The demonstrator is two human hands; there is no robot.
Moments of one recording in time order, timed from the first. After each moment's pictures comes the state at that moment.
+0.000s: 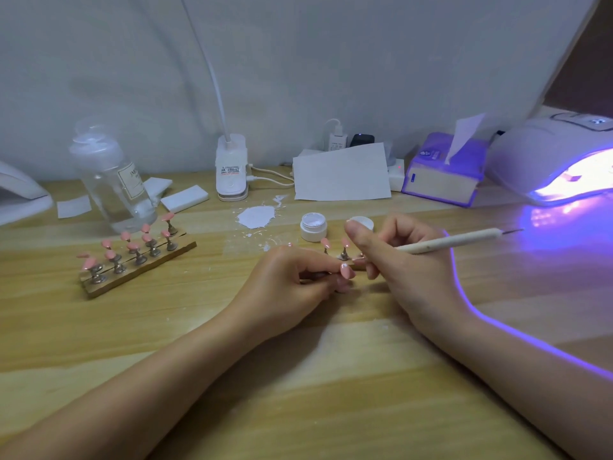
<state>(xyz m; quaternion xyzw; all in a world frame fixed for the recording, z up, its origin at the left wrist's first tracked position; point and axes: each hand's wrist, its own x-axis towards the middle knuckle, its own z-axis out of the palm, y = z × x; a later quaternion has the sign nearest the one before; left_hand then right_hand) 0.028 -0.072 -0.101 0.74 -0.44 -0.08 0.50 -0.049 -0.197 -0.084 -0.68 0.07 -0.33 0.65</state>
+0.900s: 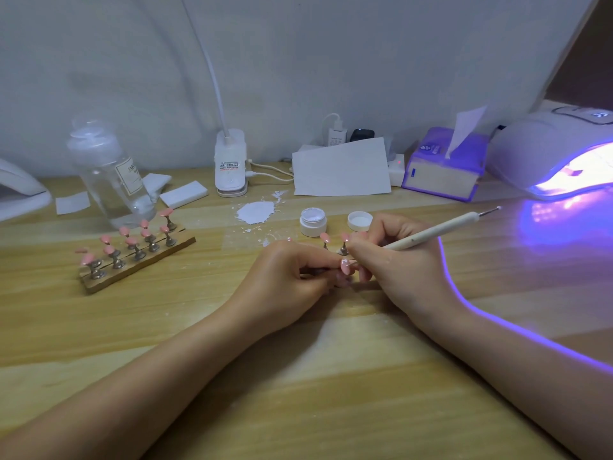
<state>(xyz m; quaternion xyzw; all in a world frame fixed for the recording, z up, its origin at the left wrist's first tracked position) 0.028 -0.072 -0.101 0.73 -0.47 -0.06 0.49 -0.045 -0.193 -0.086 -0.68 0.04 -0.29 0.67</state>
